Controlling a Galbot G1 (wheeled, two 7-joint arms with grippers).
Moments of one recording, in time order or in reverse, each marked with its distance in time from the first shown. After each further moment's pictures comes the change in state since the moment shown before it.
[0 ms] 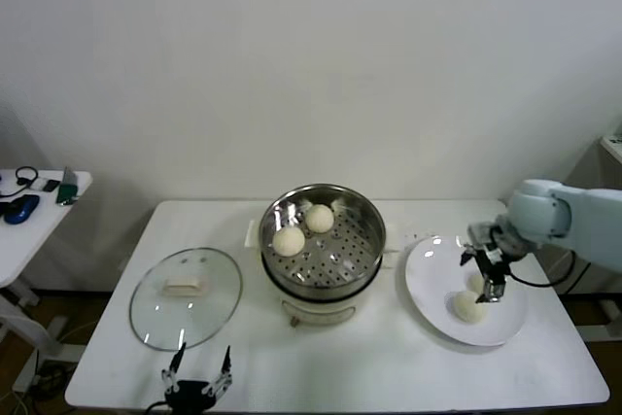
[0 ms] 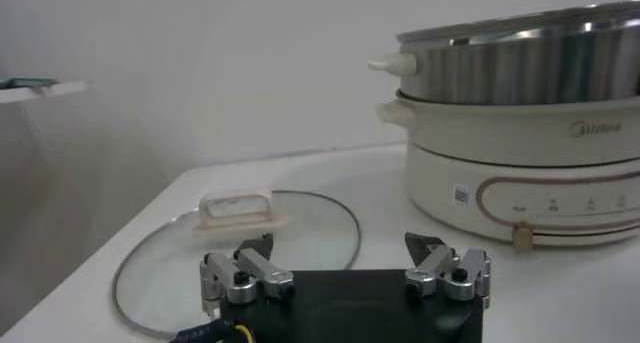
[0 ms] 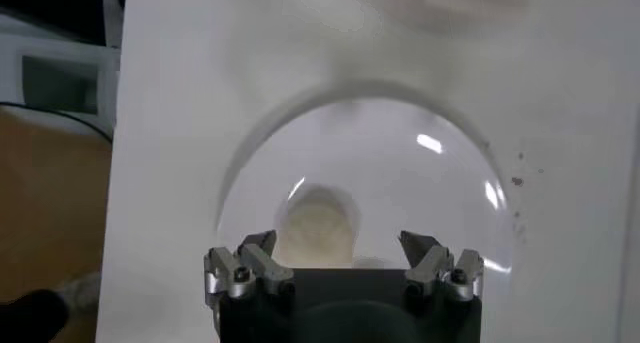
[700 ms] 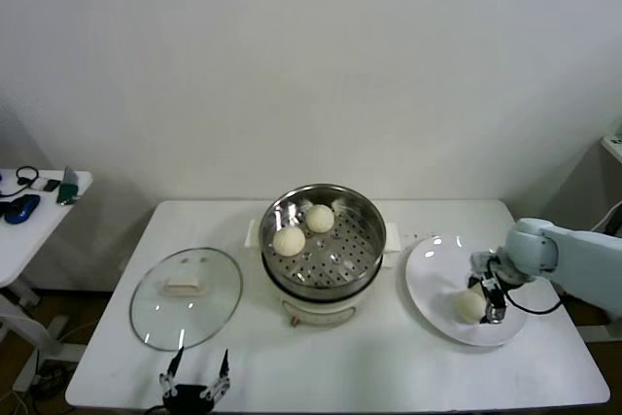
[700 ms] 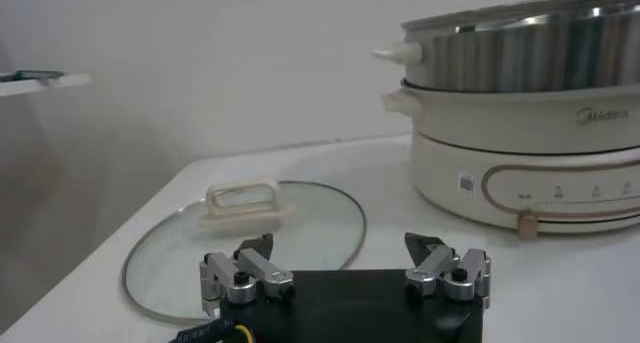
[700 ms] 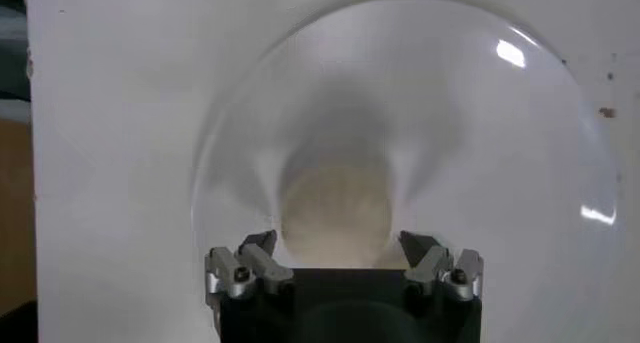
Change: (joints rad) left arm 0.012 -0.003 -0.005 -0.002 0.007 0.005 -0.002; right arm -0.360 0.036 0.289 -0.173 -0.080 -0.005 0.026
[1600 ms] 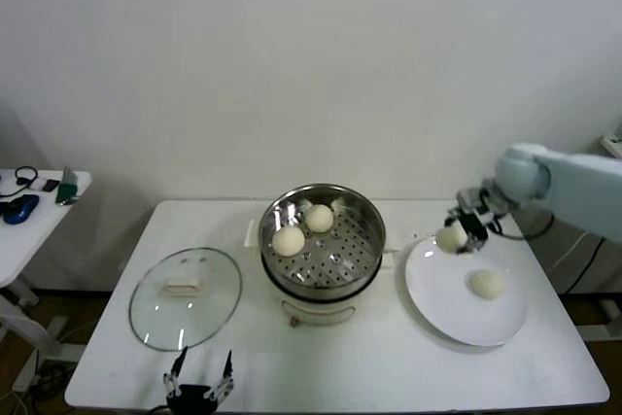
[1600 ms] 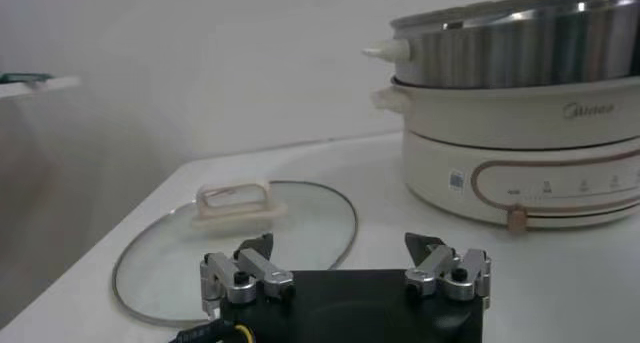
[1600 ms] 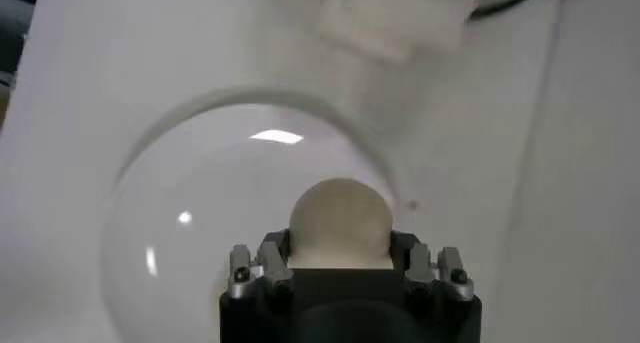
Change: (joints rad) left arm -0.003 -0.004 0.010 0.004 0.021 -0.001 0.000; right arm 0.582 0.180 -0.247 0.059 0.109 0.282 -0.100
